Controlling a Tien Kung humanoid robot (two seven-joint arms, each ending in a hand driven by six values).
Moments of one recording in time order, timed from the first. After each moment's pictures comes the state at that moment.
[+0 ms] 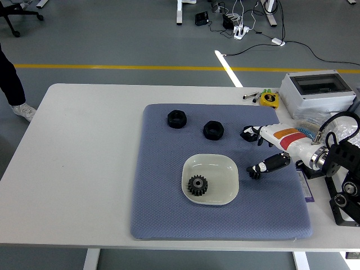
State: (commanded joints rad) left arm -0.12 0.15 -0.37 -0.21 0.66 0.21 0.12; right arm 0.55 -0.50 0.78 1.28 -1.90 0.00 0.09
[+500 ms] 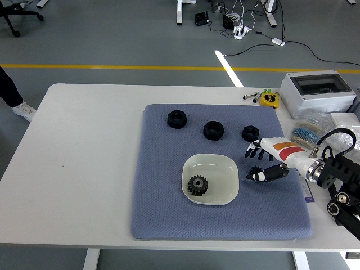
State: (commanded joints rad) left arm -0.12 0.15 -0.37 -0.21 0.66 0.21 0.12; right arm 0.51 -0.46 0.76 1.18 -1.85 -0.04 0.11
